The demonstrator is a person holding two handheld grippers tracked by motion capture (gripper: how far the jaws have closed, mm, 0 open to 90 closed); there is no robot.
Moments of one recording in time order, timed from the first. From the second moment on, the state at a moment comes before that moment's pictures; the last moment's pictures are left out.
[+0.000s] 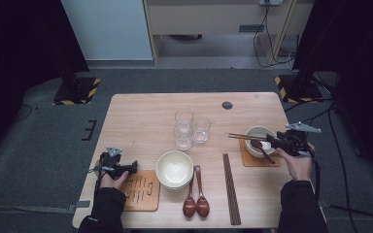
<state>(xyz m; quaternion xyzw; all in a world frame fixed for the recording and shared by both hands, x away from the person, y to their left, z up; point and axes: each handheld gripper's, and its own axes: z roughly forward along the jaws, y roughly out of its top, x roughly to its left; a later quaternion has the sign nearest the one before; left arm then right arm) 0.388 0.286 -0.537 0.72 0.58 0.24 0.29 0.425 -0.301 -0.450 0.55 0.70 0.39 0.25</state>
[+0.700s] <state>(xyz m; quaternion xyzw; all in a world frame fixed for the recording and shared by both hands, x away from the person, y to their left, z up) 0.388 0.286 -0.537 0.72 0.58 0.24 0.29 0.448 -0.294 -0.460 0.56 0.70 0.37 0.24</state>
